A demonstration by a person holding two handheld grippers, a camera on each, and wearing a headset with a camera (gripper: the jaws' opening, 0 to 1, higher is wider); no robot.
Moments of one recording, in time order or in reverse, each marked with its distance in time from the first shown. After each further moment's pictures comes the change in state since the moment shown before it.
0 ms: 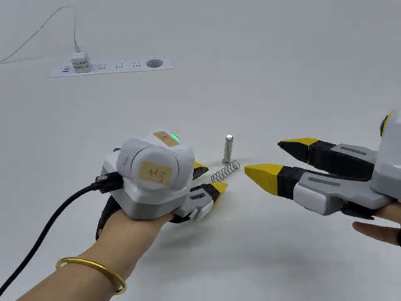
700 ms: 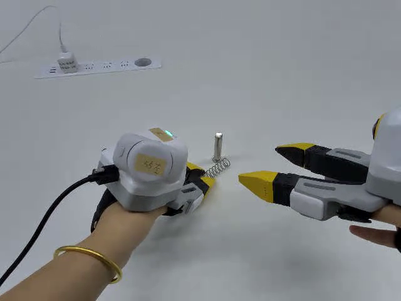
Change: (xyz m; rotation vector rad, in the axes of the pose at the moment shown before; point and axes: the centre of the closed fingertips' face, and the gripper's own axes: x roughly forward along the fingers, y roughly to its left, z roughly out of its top) left arm 0.009 0.001 -0.004 0.008 0.029 -0.027; right arm -0.007 -0.005 -0.012 0.041 0.029 -0.006
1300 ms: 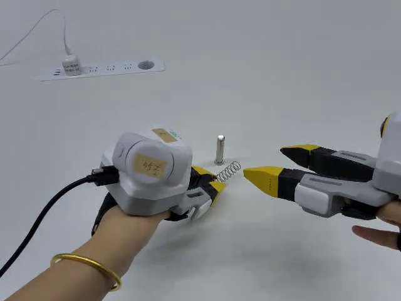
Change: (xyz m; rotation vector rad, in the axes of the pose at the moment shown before) left arm -0.018 -0.022 0.018 -0.037 -0.046 -0.062; right arm -0.003 -0.003 0.009 0.081 -0.031 -0.006
